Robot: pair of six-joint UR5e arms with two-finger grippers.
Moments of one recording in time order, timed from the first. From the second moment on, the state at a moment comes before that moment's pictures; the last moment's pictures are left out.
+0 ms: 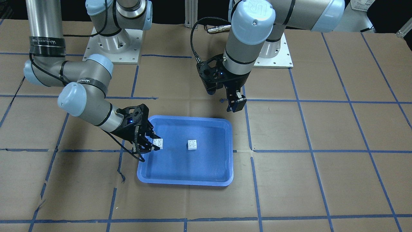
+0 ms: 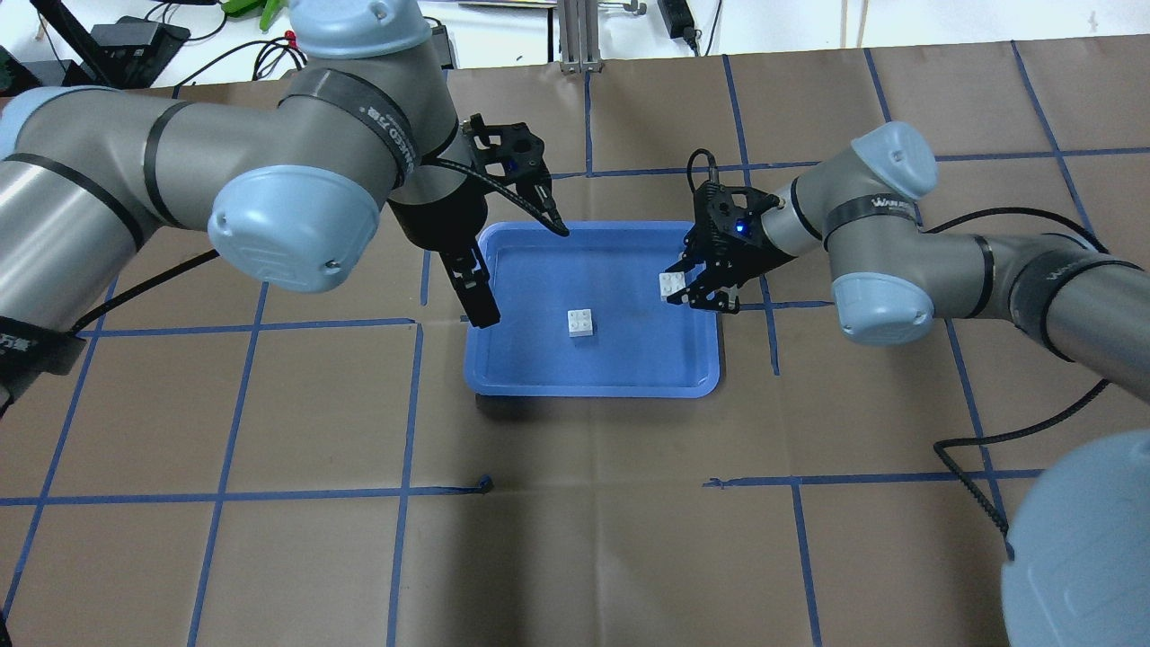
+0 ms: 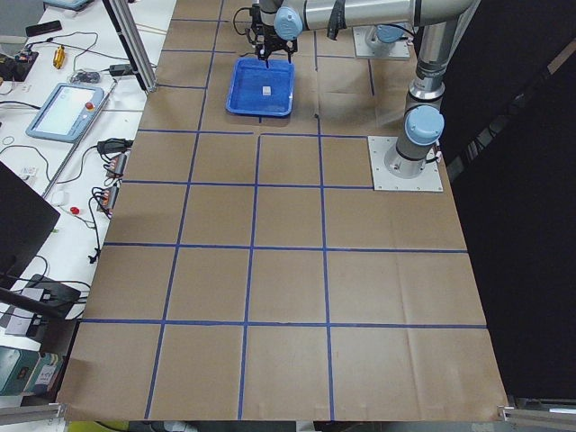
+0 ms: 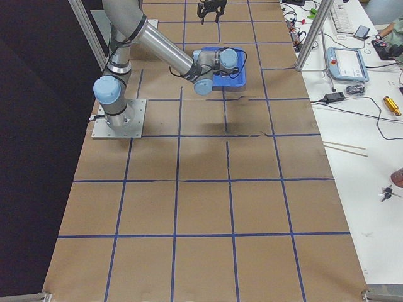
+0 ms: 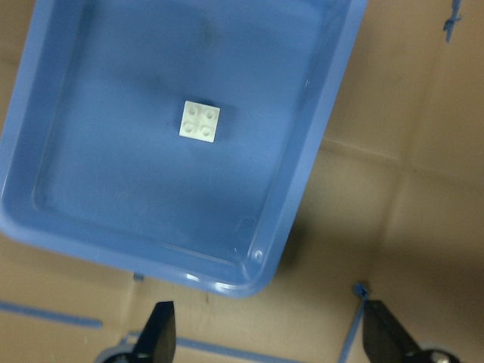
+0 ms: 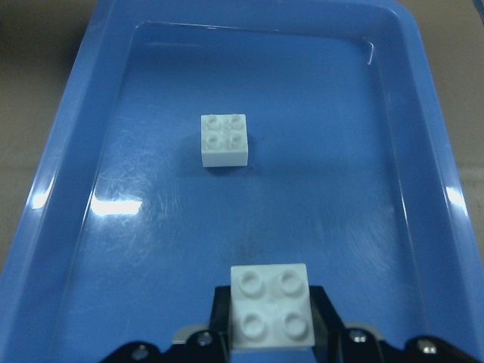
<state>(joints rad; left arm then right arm) -1.78 -1.67 -1.65 -1.44 1.51 0.92 1.54 -1.20 2.00 -2.44 -0.95 -1.59</state>
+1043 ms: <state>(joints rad) -1.64 -1.54 -1.63 -1.44 1.55 0.15 1.66 -1.09 2.05 -2.72 -0.95 -1.35</state>
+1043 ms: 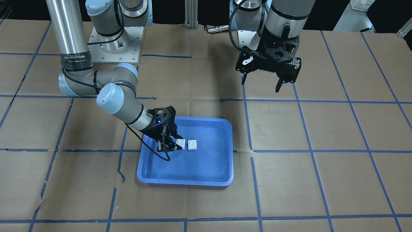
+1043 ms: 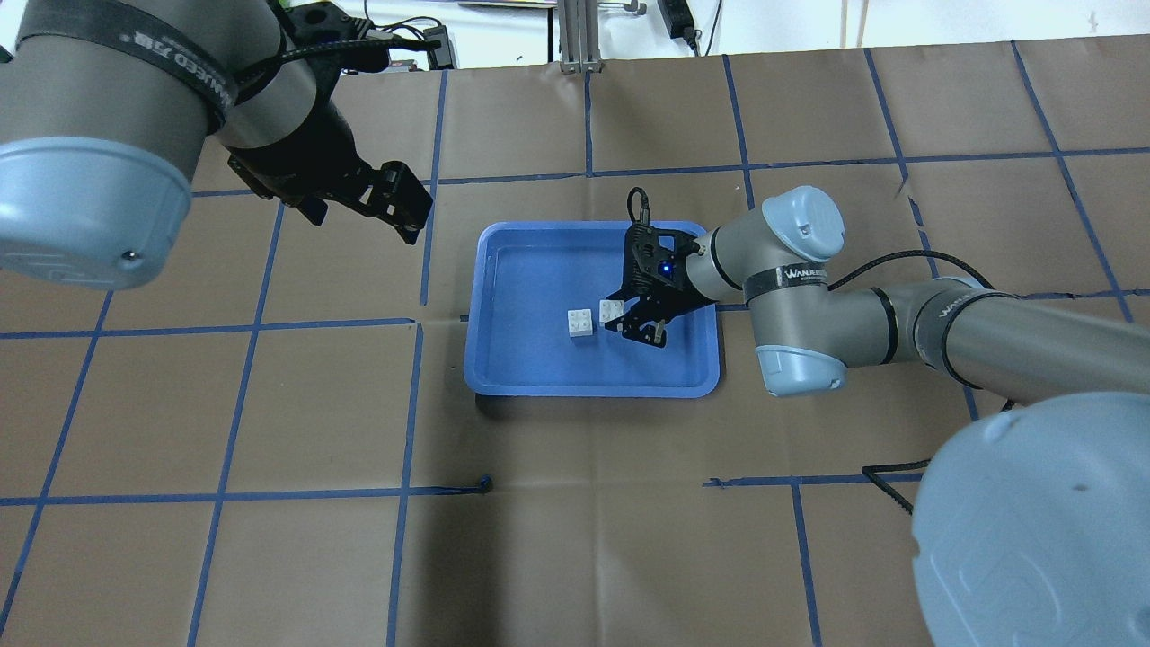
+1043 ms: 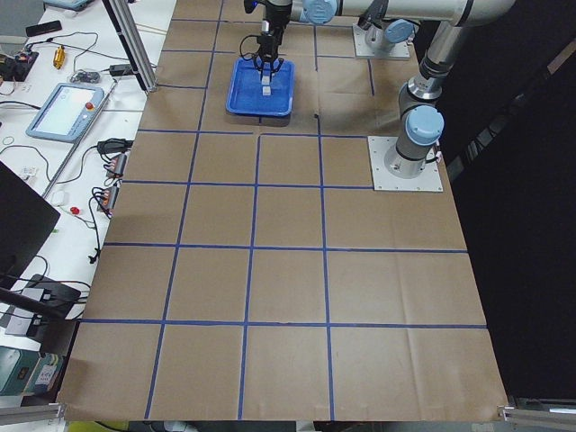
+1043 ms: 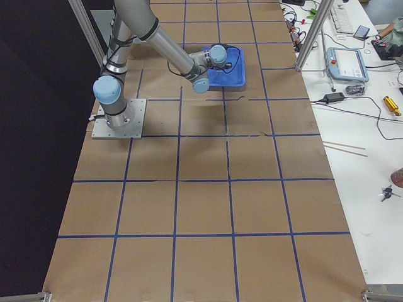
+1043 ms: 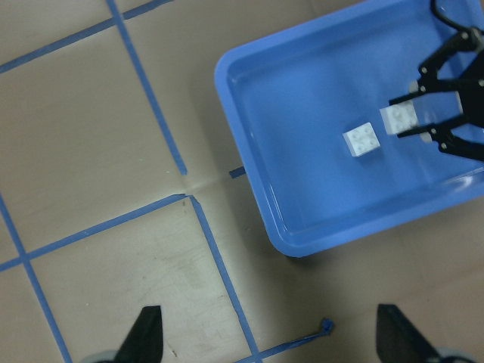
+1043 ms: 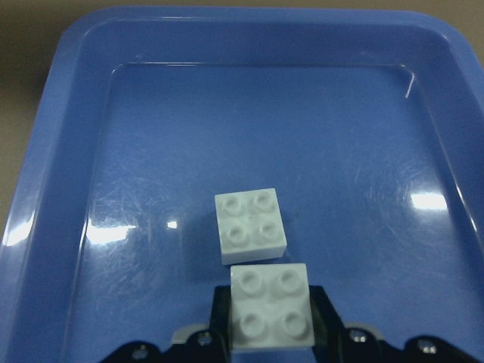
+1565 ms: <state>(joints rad) -1.60 -1.54 -1.60 -1.51 1.54 0.03 1.66 -1.08 2.06 -2.74 -0.93 -1.33</state>
